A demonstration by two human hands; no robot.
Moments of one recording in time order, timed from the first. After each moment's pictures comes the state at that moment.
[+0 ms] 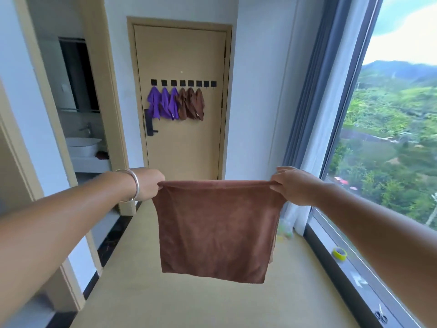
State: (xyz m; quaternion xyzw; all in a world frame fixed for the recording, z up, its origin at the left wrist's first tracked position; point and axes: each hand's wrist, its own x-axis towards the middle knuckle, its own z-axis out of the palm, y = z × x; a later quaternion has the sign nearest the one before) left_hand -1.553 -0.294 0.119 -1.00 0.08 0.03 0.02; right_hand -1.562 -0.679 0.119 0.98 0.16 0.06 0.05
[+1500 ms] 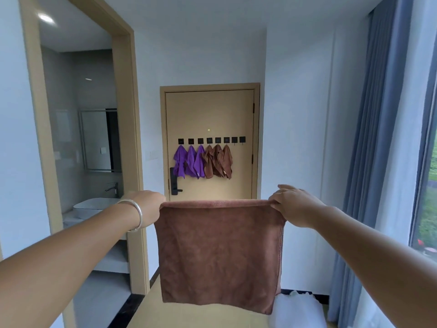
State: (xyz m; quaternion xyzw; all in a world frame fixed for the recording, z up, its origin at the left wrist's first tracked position) left_hand -1.230 -0.279 0.205 -0.98 -0.03 -0.15 0.14; right_hand -1.155 -0.648 0.193 0.96 0.21 0.19 0.04
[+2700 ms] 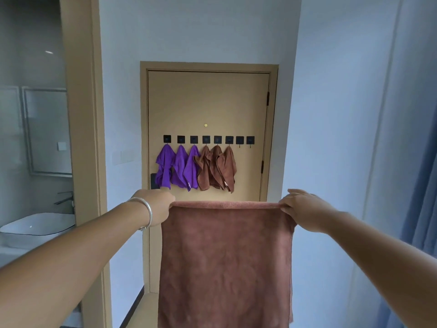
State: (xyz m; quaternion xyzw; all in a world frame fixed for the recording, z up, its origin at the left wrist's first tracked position) left_hand -0.713 -0.155 0.182 -0.98 0.03 -0.16 0.14; right_hand -0.672 -0.540 0.179 0.97 0.17 0.16 0.01
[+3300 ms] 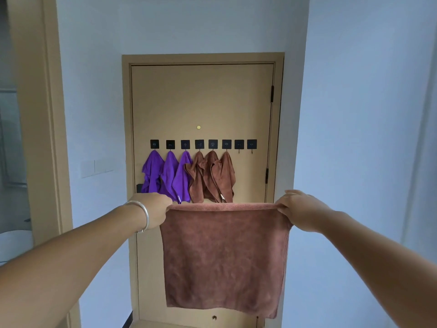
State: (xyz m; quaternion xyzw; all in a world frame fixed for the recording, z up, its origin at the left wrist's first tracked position) left_hand -0.468 -0.200 0.193 -0.98 0.01 -0.16 0.14; right_hand -0.416 -0.576 0.193 0.97 0.17 0.16 0.00
